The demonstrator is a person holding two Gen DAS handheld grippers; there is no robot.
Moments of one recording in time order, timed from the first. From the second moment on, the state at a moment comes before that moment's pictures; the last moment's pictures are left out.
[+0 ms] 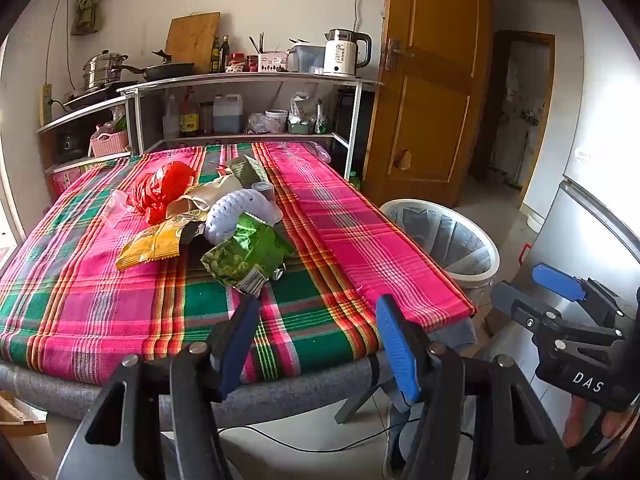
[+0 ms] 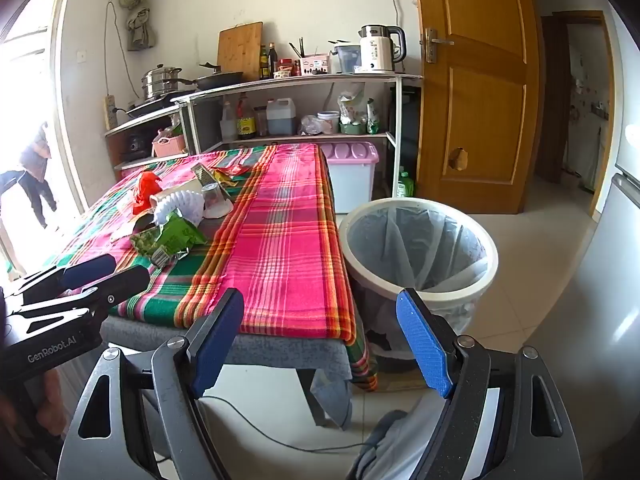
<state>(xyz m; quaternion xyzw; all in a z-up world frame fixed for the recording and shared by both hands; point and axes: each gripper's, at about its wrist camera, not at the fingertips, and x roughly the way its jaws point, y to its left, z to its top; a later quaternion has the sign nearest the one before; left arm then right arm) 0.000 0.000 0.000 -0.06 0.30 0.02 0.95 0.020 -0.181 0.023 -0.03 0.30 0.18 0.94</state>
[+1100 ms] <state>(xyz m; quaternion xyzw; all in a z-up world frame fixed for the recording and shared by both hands) 0.000 0.001 -0.002 -0.06 0.29 0.02 0.95 0.020 -0.180 0.022 -0.04 0.30 0.18 0.93</state>
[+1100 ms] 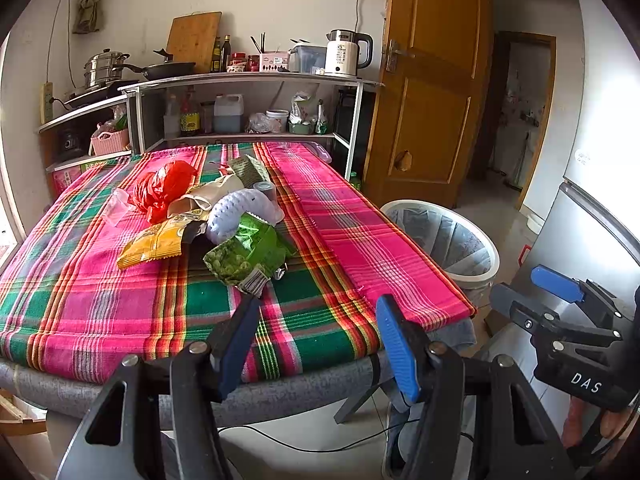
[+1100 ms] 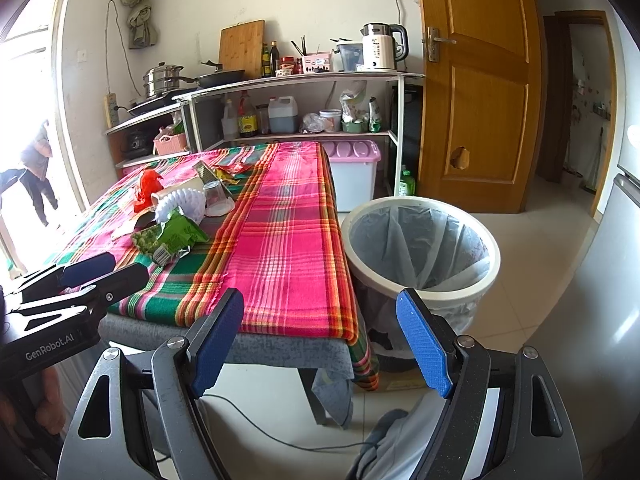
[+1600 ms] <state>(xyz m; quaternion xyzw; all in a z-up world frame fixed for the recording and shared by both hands) 0.013 0.062 0.000 -0.10 0.29 0.06 0.95 0.046 -0.136 0.022 -0.06 0.30 0.24 0.92</state>
